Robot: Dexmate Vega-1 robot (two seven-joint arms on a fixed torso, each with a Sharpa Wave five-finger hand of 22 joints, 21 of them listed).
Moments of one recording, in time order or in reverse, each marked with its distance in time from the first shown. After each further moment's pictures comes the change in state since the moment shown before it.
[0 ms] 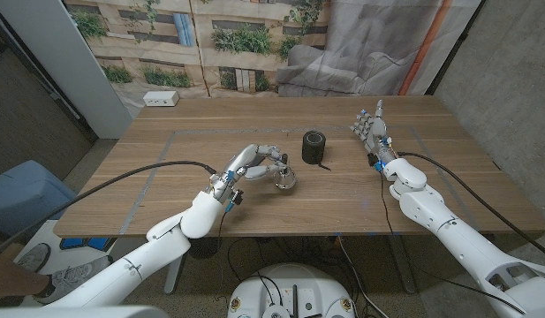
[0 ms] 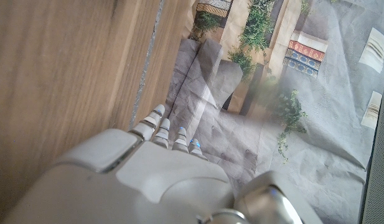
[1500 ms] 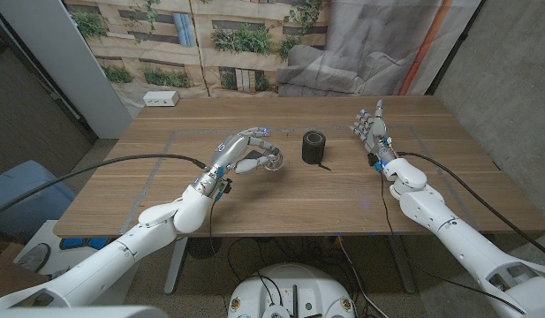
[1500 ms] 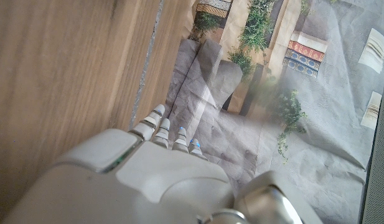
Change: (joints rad) left arm -0.094 0.027 0.013 0.125 0.335 -0.113 0.320; left_hand 0.002 -0.002 -0.003 -0.003 0.004 0.000 0.000 0.000 0.000 -0.008 -0.008 -0.004 0.005 0.009 0.002 -0.004 0.000 -0.009 -0.002 0.000 0.000; right arm 0.000 -0.001 -0.001 -0.002 0.001 -0.001 -0.001; right_hand 0.000 0.000 0.000 0.000 0.000 0.000 0.000 0.000 0.000 0.000 0.000 0.000 0.000 0.000 0.000 0.000 0.000 0.000 0.000 0.000 0.000
